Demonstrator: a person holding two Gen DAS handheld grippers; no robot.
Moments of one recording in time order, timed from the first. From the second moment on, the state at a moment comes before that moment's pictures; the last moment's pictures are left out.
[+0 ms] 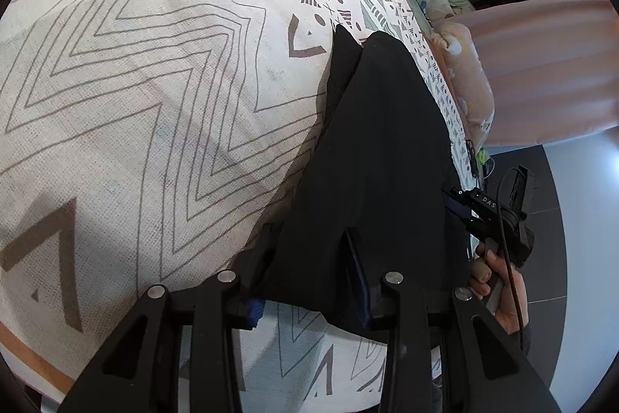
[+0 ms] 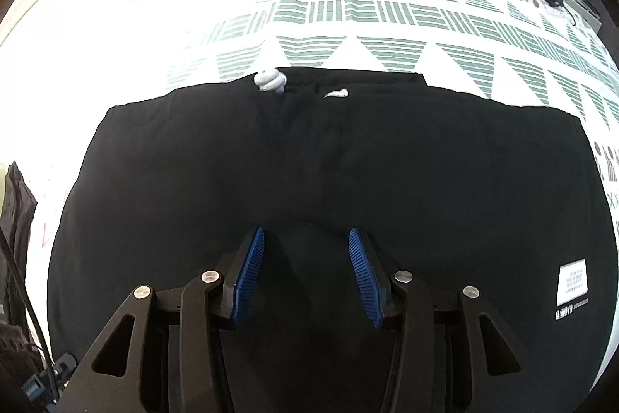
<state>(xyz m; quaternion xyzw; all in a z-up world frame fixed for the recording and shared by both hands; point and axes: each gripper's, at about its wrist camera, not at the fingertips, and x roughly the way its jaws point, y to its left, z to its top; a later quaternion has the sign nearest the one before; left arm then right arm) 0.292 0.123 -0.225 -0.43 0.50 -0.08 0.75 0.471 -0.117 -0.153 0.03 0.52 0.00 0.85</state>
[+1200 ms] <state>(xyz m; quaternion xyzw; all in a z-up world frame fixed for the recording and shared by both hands) 0.300 0.095 -0.152 -0.43 0.44 -0.15 0.77 0.317 -0.095 -0.231 0.08 0.53 0.10 0.84</state>
